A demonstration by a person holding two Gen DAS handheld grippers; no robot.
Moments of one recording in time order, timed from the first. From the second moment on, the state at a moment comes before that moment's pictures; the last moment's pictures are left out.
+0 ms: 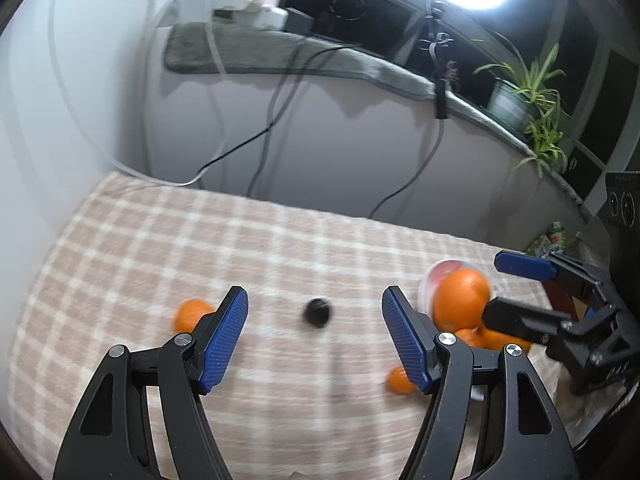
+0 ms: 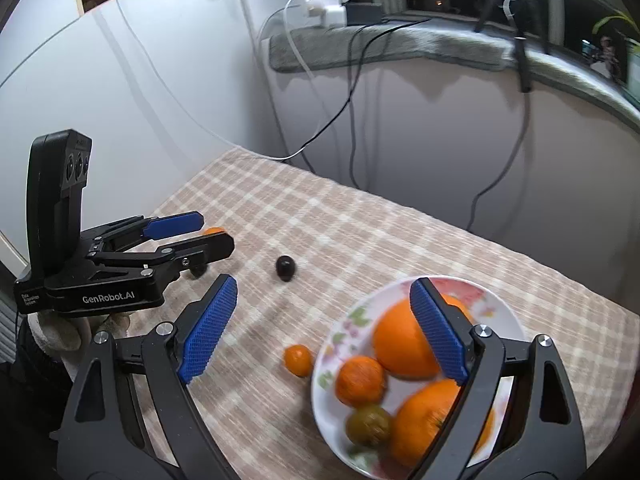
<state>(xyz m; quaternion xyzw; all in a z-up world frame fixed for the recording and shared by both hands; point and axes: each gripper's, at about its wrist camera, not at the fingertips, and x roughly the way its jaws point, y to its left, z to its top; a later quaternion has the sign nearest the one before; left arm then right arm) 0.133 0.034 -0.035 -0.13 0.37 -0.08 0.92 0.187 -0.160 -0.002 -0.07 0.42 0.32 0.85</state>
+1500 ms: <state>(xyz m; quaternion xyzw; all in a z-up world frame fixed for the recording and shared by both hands) 0.152 0.092 -0.095 -0.15 0.42 -0.05 0.89 0.241 -0.046 -0.100 -0.12 0.56 0.31 0.76</state>
